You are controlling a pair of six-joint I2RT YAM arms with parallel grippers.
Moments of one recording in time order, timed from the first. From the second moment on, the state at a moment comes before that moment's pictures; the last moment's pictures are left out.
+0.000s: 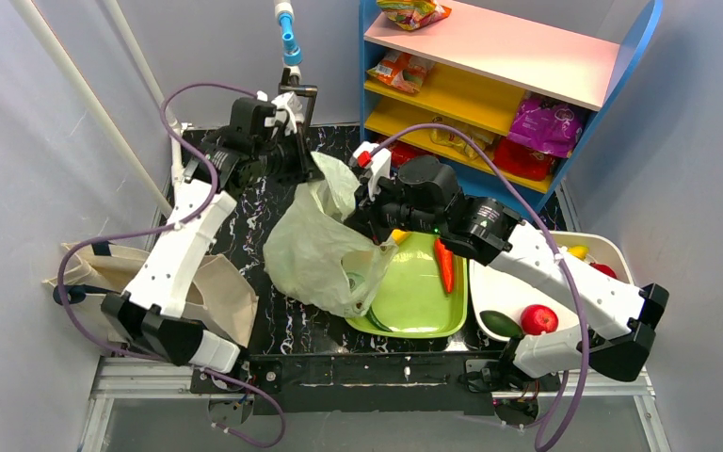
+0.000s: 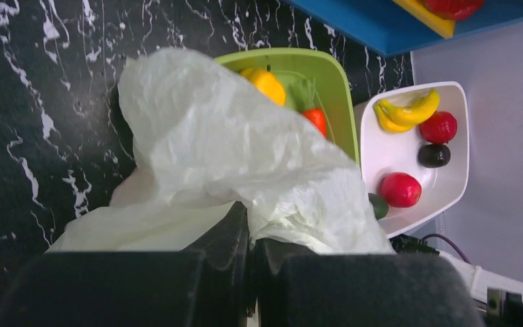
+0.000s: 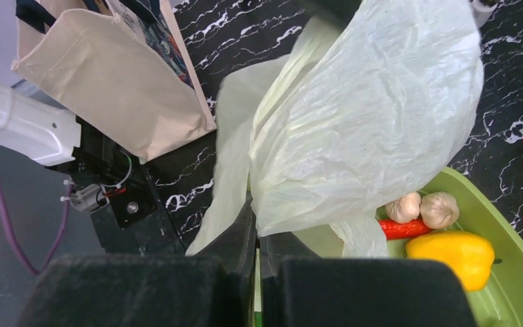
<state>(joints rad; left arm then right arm) -0.41 1.41 1.66 -0.95 0.26 -0.48 1.03 1.32 1.45 -0.51 -0.14 0.11</state>
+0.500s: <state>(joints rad) -0.41 1.61 1.96 -1.07 0.27 -0.42 1.02 1.40 1.51 -0.65 -0.11 0.15</state>
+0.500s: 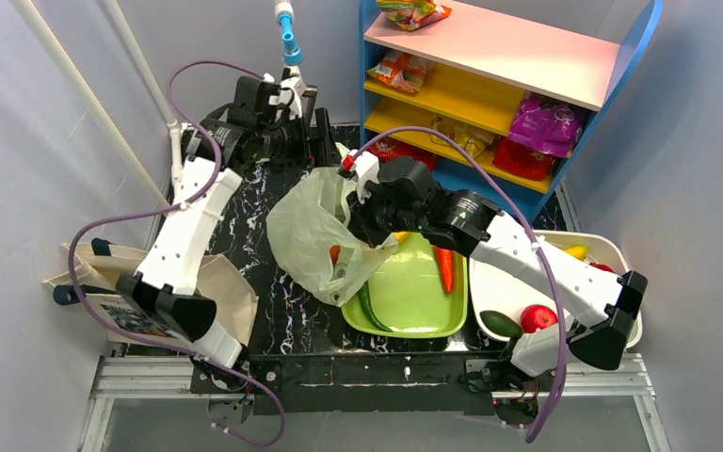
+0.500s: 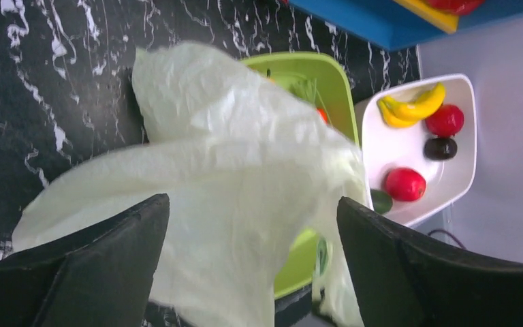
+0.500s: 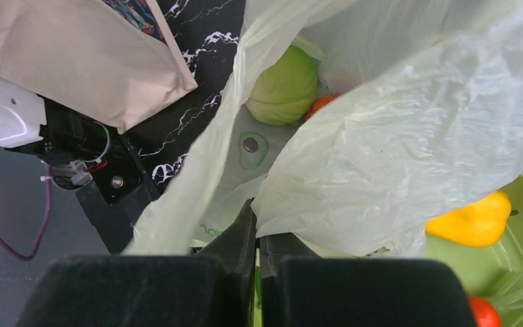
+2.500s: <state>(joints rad) -1.07 1.12 1.42 -0.87 -0.45 -0.53 0.99 1.52 1.81 -0.90 -0.02 0.22</state>
